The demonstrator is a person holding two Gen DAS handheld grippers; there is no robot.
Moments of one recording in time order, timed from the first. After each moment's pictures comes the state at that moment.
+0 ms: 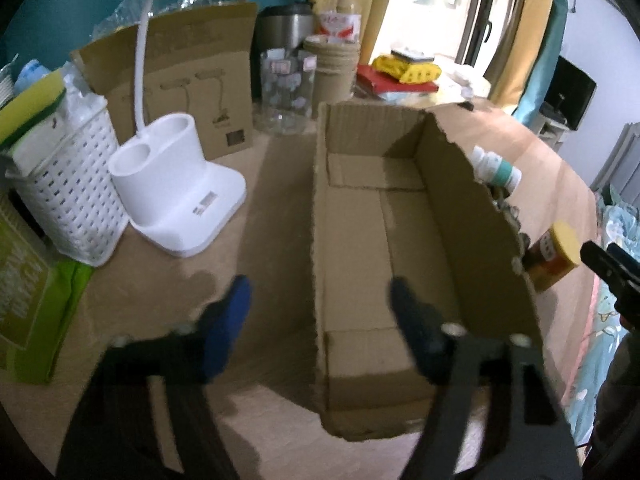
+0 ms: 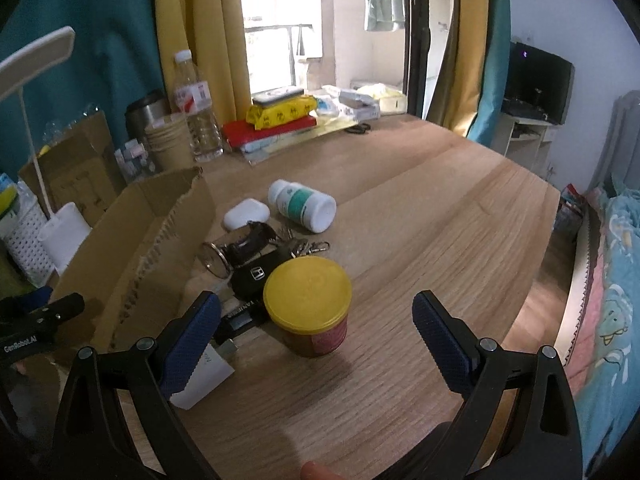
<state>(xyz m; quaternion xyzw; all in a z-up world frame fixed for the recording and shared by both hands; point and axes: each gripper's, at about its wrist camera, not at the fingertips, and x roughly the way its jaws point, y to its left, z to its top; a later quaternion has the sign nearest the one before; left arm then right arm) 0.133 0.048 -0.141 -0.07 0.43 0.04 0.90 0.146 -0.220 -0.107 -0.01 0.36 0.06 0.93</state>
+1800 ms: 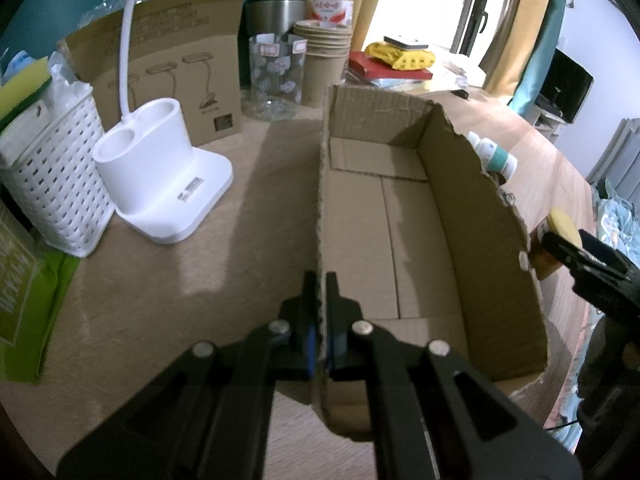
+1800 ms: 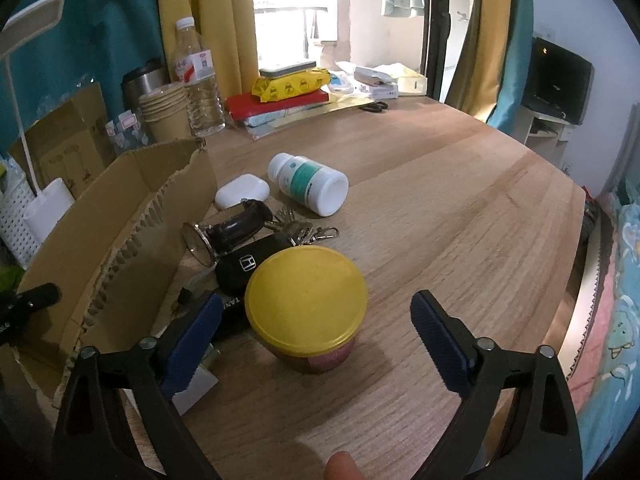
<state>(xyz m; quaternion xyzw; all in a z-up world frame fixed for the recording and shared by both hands) 0.131 0.043 -0.147 -0.07 0.44 0.03 0.89 0.178 -0.216 -0.139 -0.03 0.38 0.08 0.92</state>
